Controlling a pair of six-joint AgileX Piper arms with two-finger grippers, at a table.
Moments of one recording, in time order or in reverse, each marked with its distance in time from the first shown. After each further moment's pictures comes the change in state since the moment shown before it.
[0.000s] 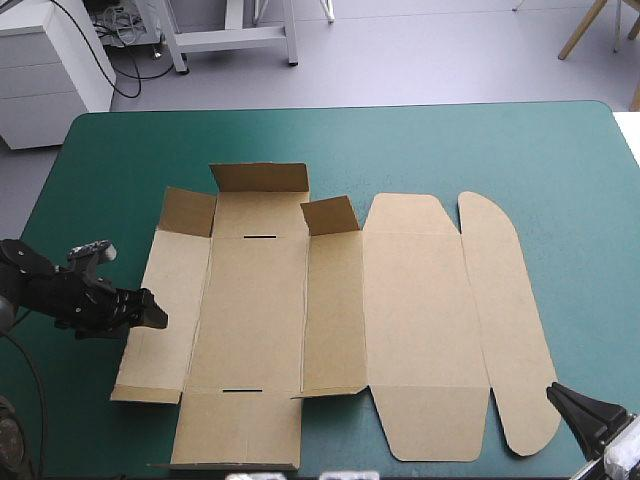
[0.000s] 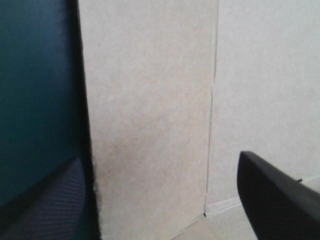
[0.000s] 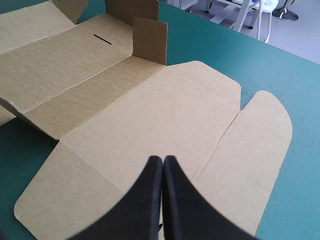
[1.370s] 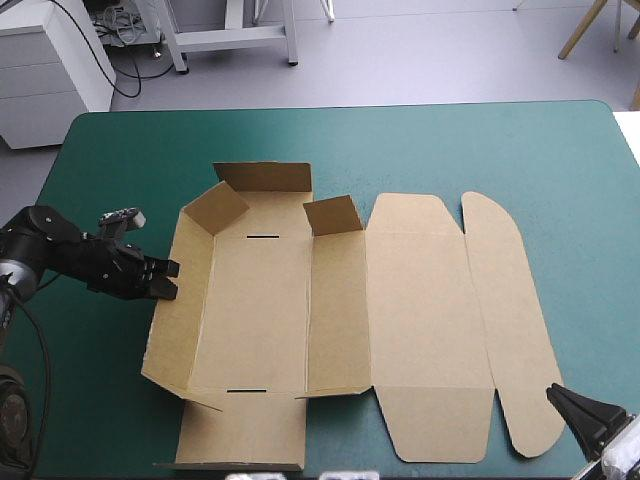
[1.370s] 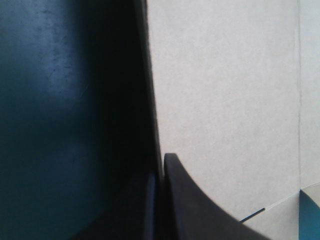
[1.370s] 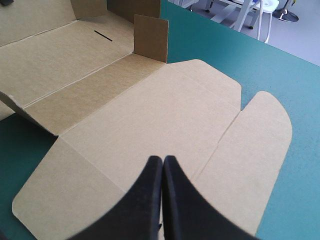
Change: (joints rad) left arm -0.151 0.091 -0.149 -0.082 -0.005 -0.030; right arm 0.000 0.000 0.000 -0.001 0.007 -0.023
